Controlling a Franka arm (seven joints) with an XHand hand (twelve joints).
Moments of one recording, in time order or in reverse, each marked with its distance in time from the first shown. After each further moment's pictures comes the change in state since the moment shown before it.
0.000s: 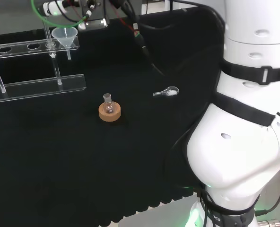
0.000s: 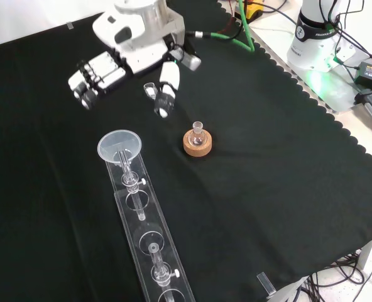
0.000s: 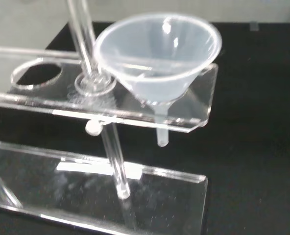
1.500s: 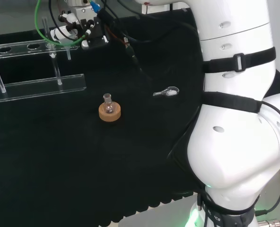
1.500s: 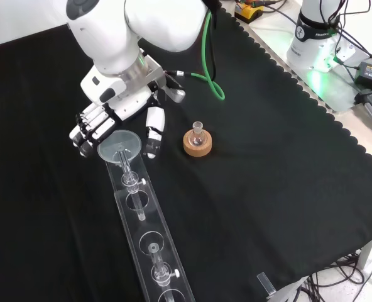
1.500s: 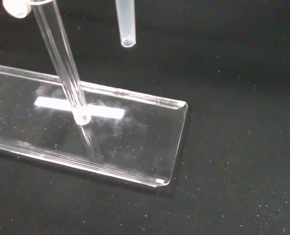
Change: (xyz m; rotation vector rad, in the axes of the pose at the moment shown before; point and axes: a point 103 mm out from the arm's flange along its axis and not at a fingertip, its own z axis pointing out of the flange) arm -0.022 0.037 0.081 0.178 -0.066 0.022
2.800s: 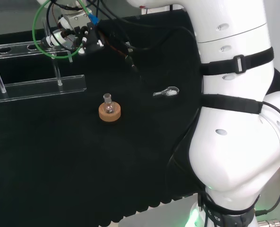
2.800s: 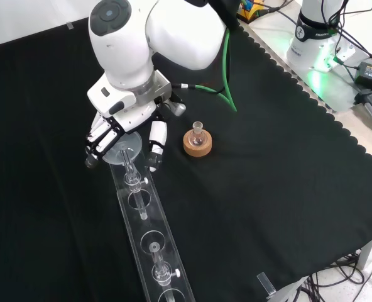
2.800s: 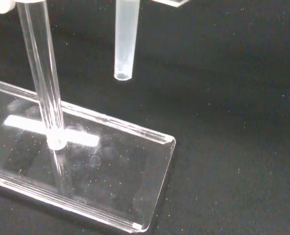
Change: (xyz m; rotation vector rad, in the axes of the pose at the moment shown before) arm 0.011 0.014 0.010 -0.120 -0.129 0.001
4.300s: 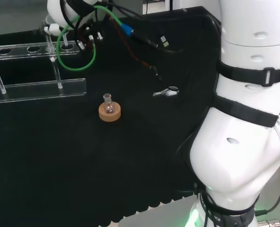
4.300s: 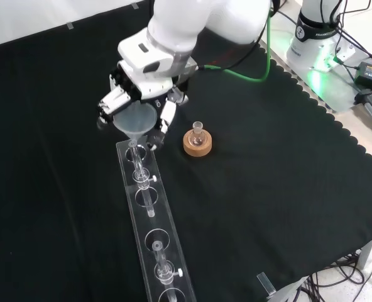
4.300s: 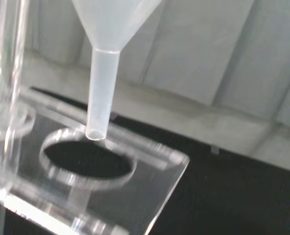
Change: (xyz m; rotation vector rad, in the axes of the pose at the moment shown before) arm -0.004 -0.020 -0.067 -0.476 -0.114 -0.011
